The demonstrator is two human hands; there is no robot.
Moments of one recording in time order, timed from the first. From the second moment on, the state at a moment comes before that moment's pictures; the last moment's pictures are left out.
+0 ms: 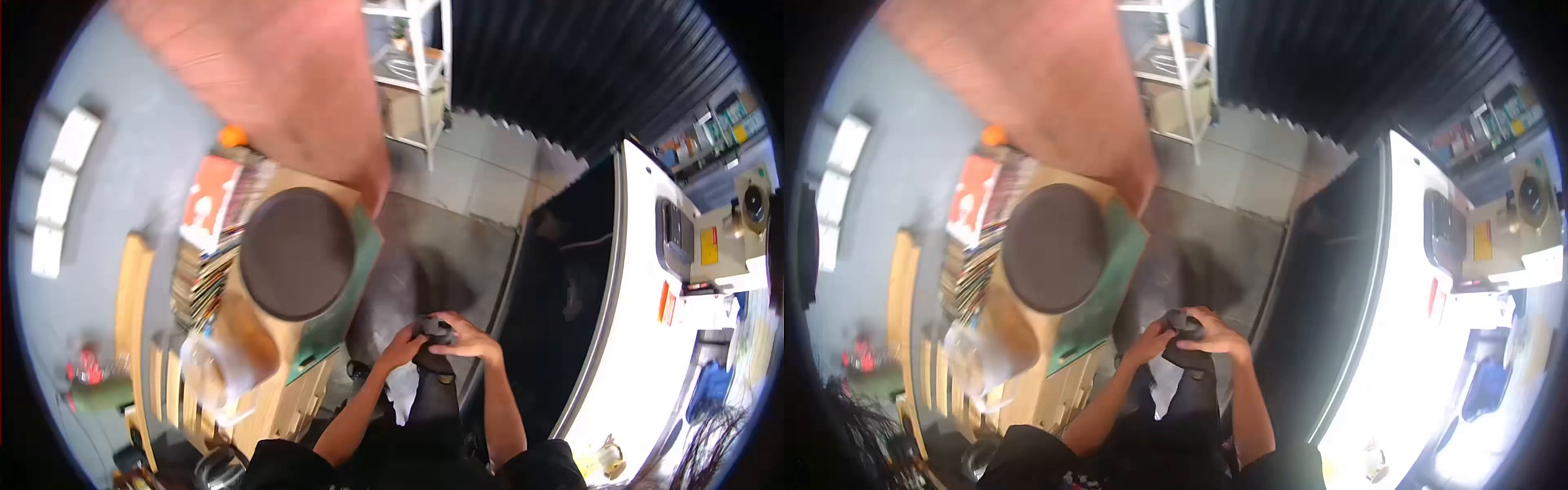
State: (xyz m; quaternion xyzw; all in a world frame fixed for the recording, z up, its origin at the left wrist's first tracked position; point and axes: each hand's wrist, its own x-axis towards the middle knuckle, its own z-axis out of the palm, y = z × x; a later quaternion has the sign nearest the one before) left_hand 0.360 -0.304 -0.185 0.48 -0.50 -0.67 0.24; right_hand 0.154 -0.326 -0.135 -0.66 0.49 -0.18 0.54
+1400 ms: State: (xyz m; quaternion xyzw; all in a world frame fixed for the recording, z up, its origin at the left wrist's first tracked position) left_hand 0.577 -0.211 0.108 0.46 -0.57 -0.36 0.58; right_hand 0.309 -0.189 0.045 -0.55 0.44 -0.37 0.61
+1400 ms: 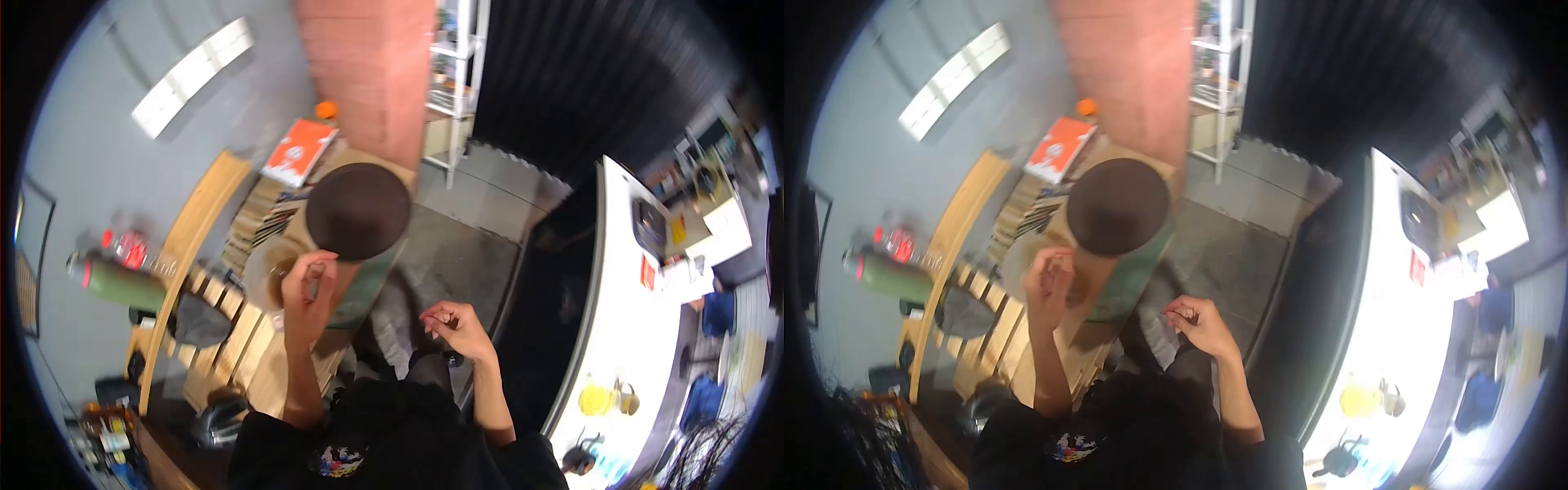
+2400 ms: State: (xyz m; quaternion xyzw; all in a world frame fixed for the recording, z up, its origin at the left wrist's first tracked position) left_hand 0.066 -0.126 0.004 -0.12 -0.87 -0.46 -0.15; right_hand 0.142 0.079 0.015 0.05 0.79 -0.61 0.05
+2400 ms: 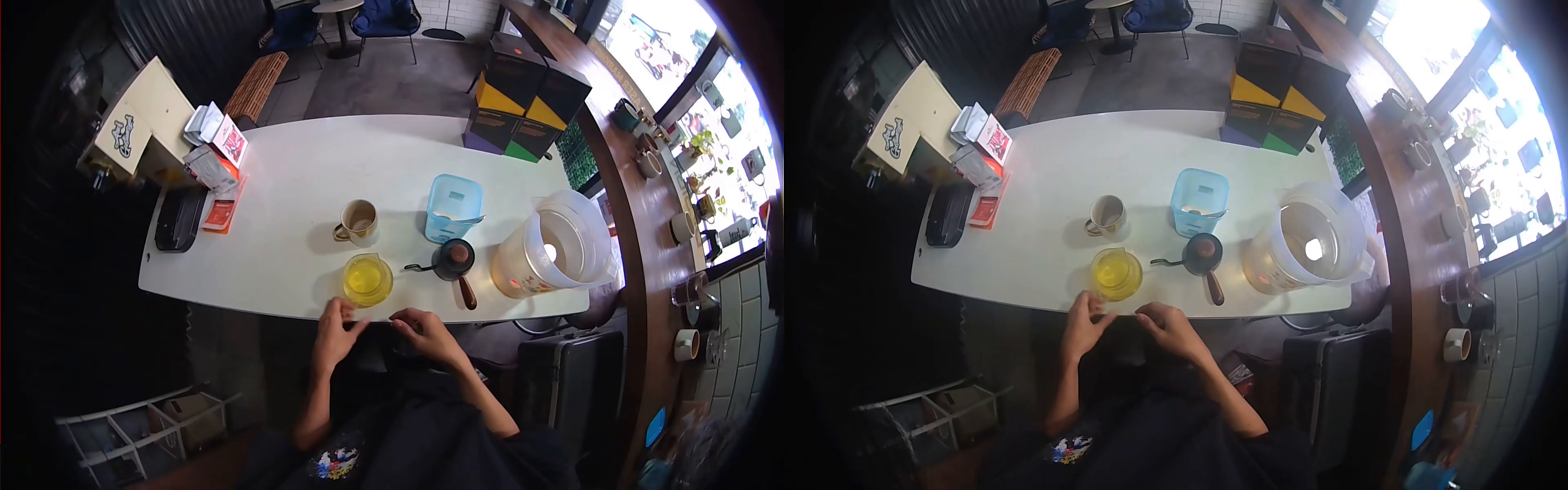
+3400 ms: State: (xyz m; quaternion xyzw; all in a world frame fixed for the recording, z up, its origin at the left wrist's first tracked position) left_hand -0.112 -0.145 0.010 -0.38 -0.81 -0.42 -0.15; right_hand 0.105 -0.035 -0.036 0.38 0.58 -0.65 -0.31
